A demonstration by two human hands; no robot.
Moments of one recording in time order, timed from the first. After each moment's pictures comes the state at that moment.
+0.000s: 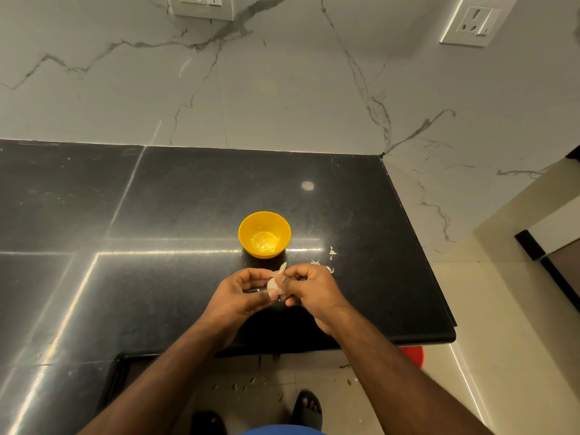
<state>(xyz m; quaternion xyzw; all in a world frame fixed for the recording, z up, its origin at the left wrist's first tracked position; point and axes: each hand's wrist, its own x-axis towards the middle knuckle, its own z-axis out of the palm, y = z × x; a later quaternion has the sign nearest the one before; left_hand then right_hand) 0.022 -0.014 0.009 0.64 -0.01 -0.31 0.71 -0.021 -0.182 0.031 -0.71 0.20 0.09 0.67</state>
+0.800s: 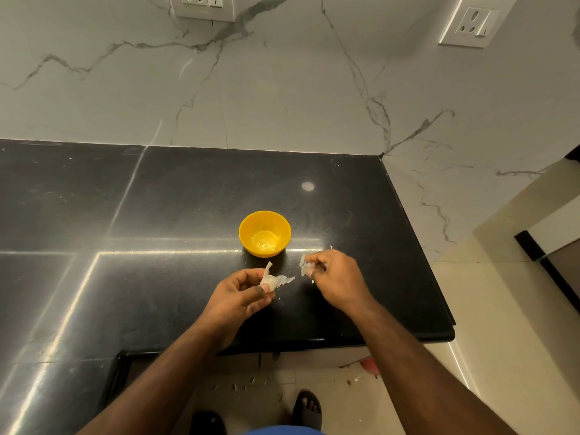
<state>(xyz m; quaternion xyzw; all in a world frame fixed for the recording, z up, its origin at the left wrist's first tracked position) 0.020 -0.012 0.006 0.59 0.07 -0.33 0.73 -0.016 -0.221 0.045 -0.92 0.16 0.02 0.36</state>
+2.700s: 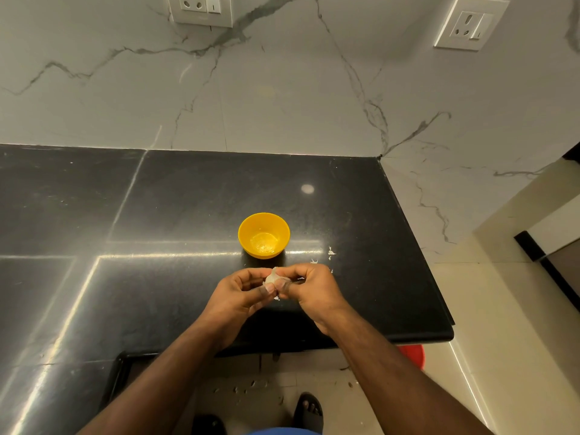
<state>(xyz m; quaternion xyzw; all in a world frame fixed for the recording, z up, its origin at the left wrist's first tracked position) 0.017 -0.014 0.019 0.60 0.00 -0.33 0.73 -0.025 -0.177 0.035 -0.73 0.20 0.05 0.66</state>
